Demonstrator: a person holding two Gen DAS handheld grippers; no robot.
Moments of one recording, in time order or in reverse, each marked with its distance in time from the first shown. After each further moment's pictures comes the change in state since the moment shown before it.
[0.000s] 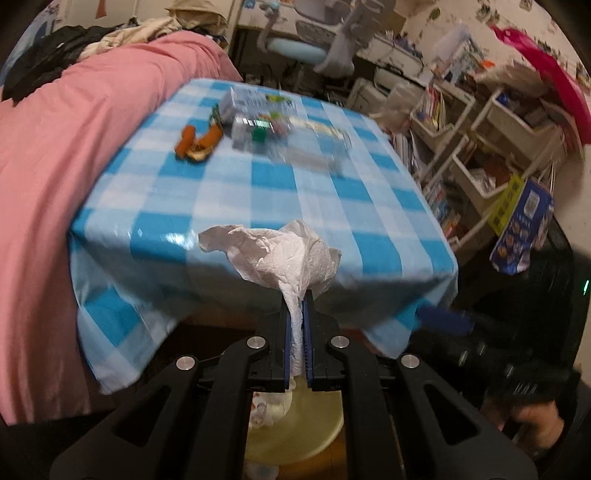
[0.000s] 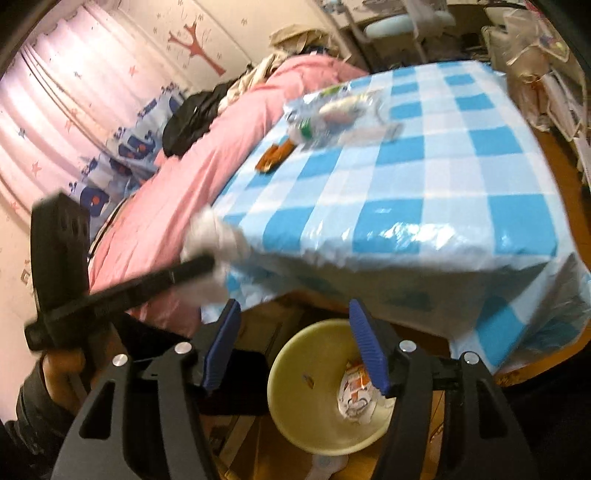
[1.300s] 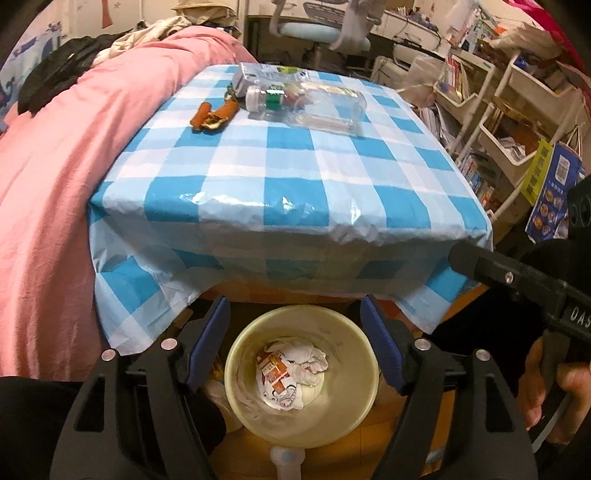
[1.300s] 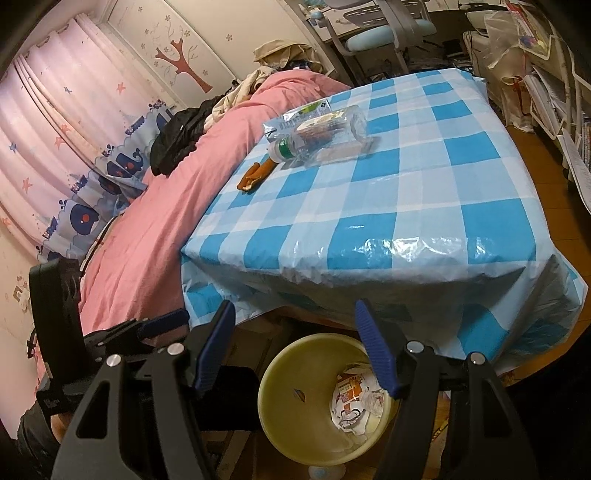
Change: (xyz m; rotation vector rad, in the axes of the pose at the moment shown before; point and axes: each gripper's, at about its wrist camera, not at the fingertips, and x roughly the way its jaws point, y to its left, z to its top) left arm 0.010 -0.014 -0.027 0.037 0.032 0.167; right arm -0.013 -0.011 0.001 0.029 -0.051 -0.038
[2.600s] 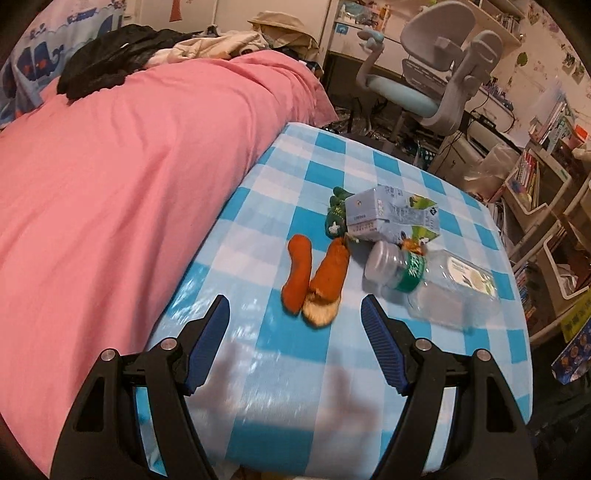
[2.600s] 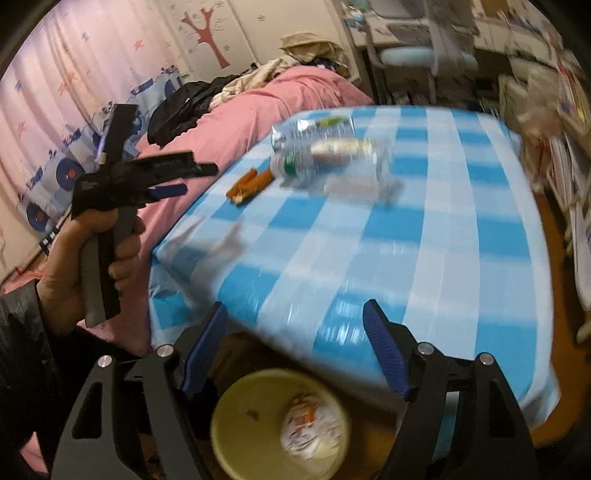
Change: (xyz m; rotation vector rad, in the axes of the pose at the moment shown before) left arm 0.075 0.111 0.182 -0.232 -0.130 0.103; right arm 0.039 0.018 0.062 -0.232 0.021 -0.104
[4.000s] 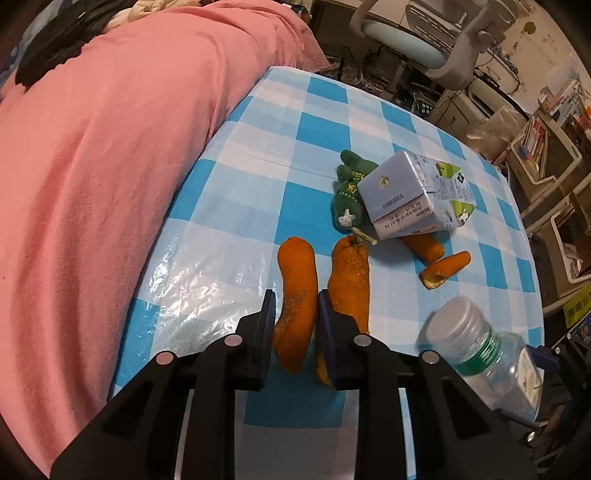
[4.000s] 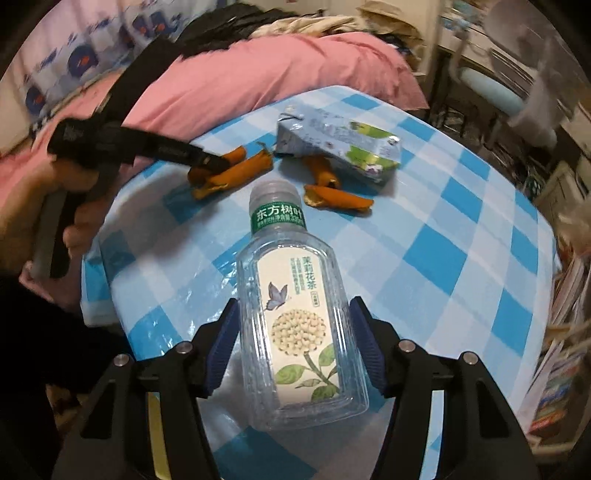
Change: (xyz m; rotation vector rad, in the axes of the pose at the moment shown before) left arm 0.087 0.000 0.032 0.049 0.213 -0.046; right arm 0.085 -0.005 0.081 -0.369 0.231 -0.069
